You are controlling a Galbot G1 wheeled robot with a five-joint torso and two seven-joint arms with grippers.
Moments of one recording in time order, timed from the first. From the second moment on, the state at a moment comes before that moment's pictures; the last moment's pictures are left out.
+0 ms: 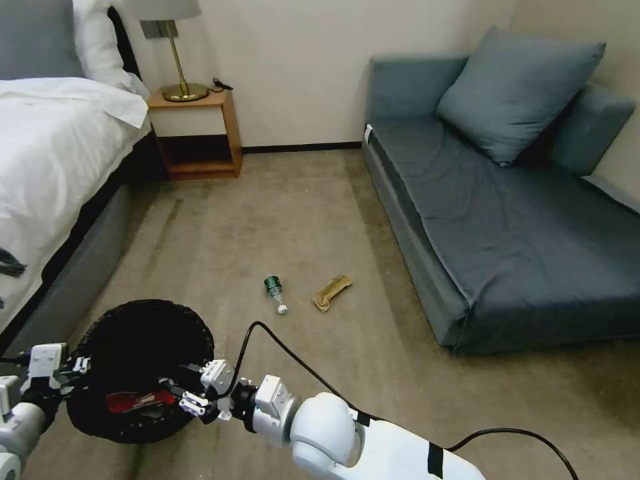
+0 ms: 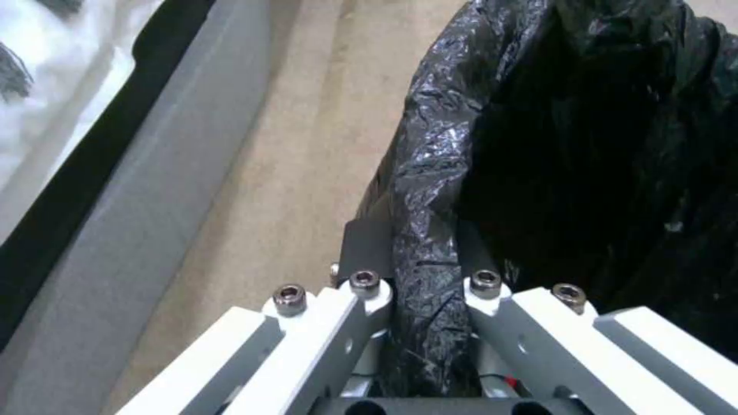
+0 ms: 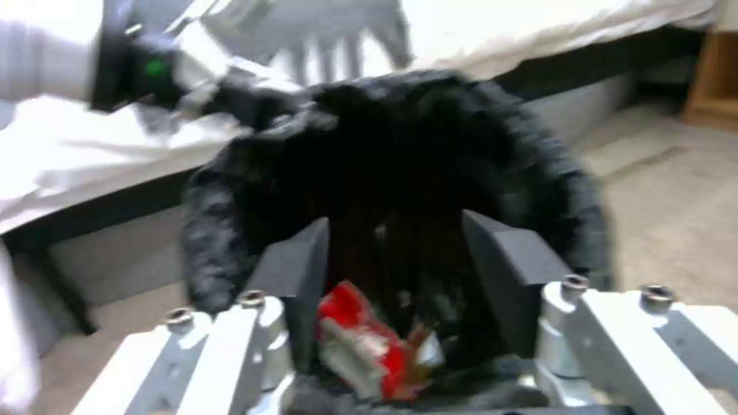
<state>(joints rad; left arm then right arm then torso) 1.78 -1.14 -1.16 -2.10 -0.48 0.53 0.13 -0.87 1.29 -0.57 1.80 0.36 -0.19 -0.06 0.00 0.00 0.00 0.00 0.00</state>
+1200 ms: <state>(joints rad) 1.78 -1.15 -1.17 -2.11 -0.49 0.53 0.13 -1.40 1.22 0.08 1.84 0.17 0.24 -0.09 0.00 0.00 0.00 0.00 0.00</state>
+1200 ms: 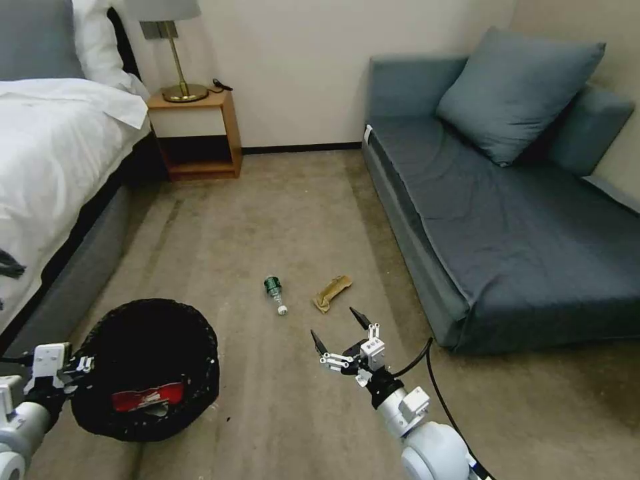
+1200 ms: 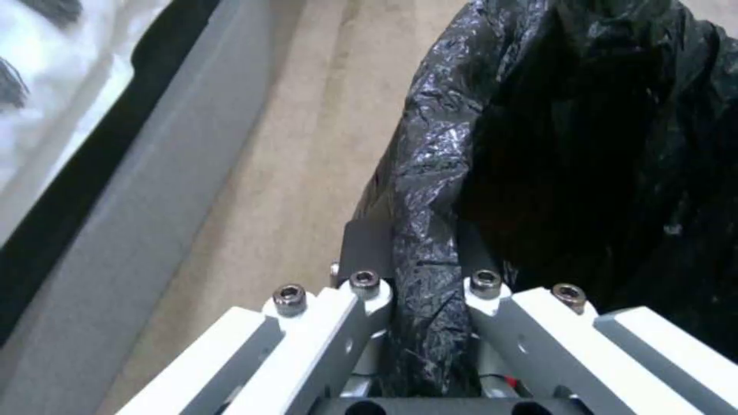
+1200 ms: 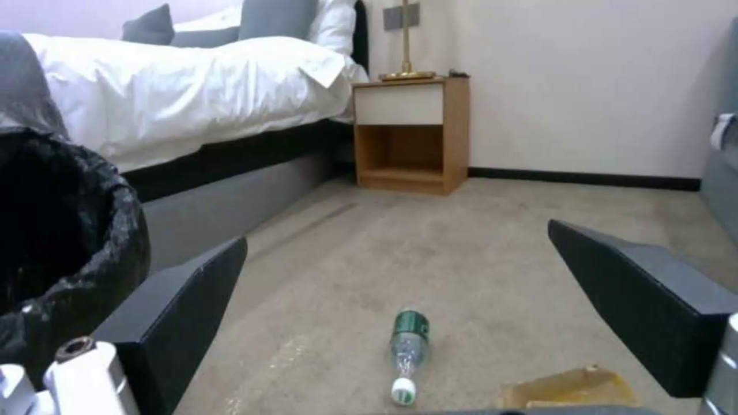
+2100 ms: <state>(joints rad) 1.78 -1.16 -1.18 -2.09 -0.49 0.53 0.13 -1.35 1.21 0.04 1.77 0.14 0.21 -0.13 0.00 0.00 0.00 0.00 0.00</state>
